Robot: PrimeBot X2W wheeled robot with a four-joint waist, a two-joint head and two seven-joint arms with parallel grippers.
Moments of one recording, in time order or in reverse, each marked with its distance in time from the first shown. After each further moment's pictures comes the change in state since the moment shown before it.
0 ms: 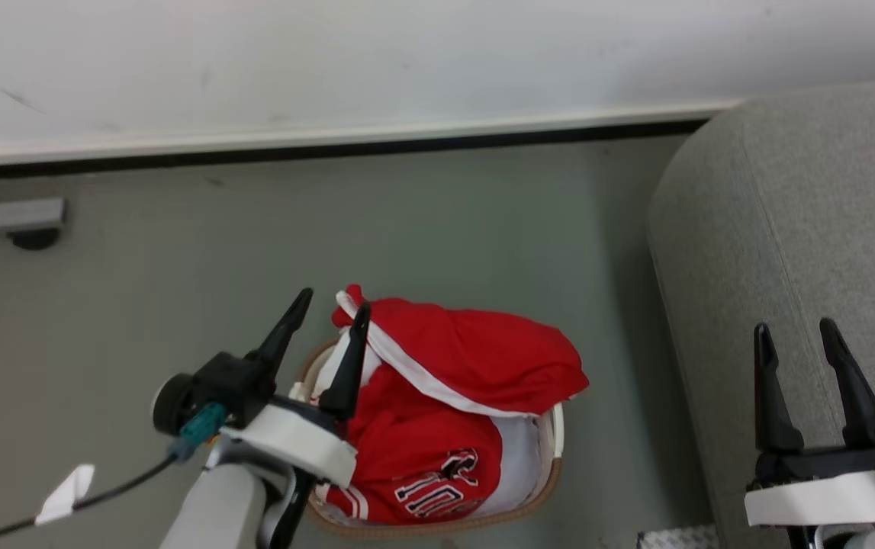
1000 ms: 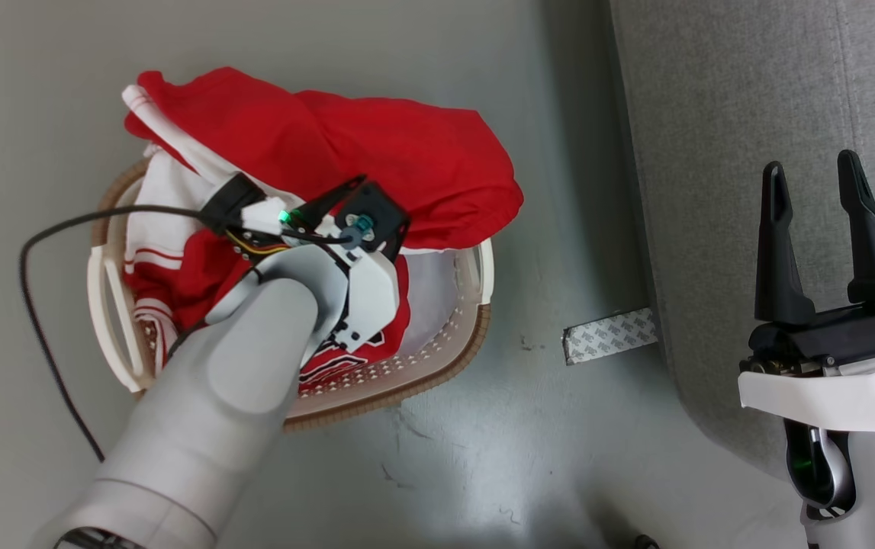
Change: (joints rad) left arm -0.639 0.029 -0.374 0.577 0.281 0.018 0.230; right arm -0.254 -0.001 0.084 -0.129 0.108 0.000 0.000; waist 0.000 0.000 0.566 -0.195
